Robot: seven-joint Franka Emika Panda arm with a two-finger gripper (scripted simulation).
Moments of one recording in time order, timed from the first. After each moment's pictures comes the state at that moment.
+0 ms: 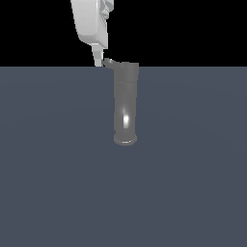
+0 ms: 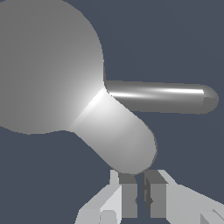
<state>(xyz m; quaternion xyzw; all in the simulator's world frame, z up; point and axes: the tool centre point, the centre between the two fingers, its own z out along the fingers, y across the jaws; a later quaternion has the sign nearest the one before) -0.034 0.065 0.297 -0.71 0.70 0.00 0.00</state>
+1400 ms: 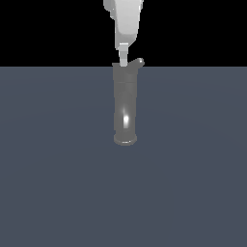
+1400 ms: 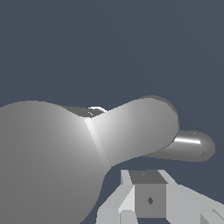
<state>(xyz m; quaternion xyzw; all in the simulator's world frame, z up) -0.034 0.001 0.297 -0.74 0.68 0.01 0.00</state>
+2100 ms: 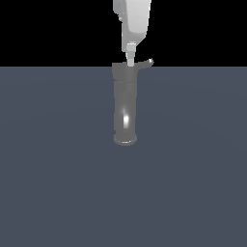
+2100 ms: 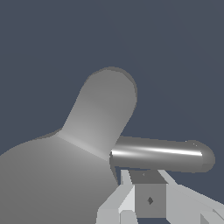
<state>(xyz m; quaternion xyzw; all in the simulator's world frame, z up) -0.023 -0.018 0.297 -0.73 0.68 0.02 -0.02</state>
